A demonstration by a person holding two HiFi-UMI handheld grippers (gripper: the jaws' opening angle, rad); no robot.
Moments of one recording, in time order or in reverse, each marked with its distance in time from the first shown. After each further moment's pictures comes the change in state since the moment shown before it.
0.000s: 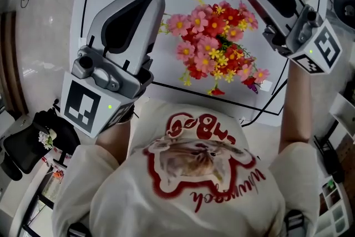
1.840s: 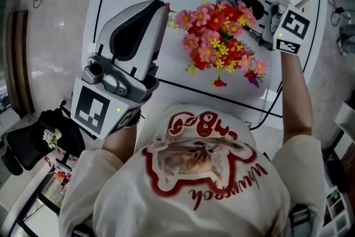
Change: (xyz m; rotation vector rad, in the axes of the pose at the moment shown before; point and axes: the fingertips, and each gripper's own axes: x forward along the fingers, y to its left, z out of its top) left arm -0.021 -0.019 0.017 0.041 -0.010 0.041; right arm 0.018 0.032 -0.091 0.092 0.218 0.265
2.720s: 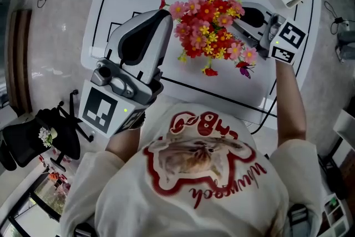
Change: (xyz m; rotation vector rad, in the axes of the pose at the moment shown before) left arm -0.012 -0.036 0.001 -0.006 -0.025 0.024; right arm -0.029 0.011 -0.009 0.028 -0.072 -0.099
